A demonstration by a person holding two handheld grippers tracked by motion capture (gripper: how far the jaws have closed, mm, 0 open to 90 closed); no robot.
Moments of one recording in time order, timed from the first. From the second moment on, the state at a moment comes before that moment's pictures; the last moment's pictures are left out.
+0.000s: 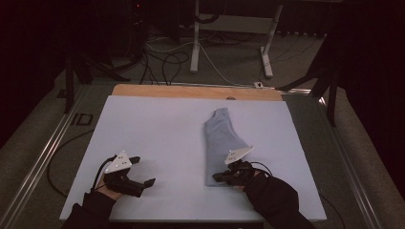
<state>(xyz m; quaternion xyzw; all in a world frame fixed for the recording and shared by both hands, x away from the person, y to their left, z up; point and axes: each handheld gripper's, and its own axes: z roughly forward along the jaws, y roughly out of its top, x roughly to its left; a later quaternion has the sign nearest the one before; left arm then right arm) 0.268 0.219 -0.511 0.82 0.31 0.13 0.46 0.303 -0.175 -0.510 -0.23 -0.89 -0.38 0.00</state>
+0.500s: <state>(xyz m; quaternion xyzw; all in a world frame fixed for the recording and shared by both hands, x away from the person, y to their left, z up) 0.268 0.221 -0.510 0.82 0.31 0.13 0.46 0.317 -0.175 -0.488 -0.23 -0.88 -0.41 -0.03</state>
